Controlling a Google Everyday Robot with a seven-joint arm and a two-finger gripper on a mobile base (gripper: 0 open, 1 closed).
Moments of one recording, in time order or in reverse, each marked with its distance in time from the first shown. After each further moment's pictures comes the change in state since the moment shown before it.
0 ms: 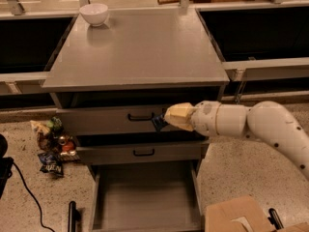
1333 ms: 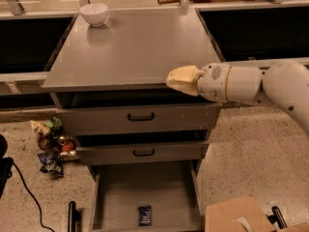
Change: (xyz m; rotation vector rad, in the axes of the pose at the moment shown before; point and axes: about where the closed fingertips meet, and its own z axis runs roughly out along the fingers) arm 0.052 -0.096 -0.028 0.097 0.036 -0.226
